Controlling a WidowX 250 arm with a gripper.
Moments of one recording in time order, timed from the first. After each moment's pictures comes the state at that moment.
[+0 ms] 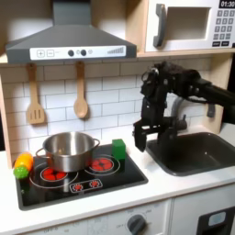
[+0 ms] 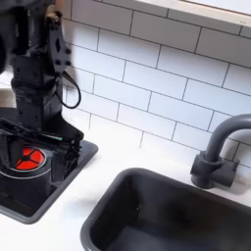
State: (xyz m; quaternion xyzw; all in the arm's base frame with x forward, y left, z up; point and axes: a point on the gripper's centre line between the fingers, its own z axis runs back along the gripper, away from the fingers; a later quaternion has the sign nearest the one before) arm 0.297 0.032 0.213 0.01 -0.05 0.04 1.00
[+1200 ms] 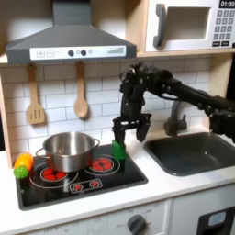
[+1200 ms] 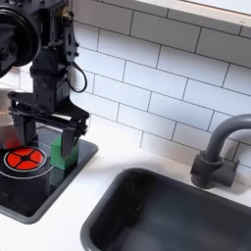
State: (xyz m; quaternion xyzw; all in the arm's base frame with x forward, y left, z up) arm 0.356 0.054 0.202 0.01 -0.06 0.05 1.00
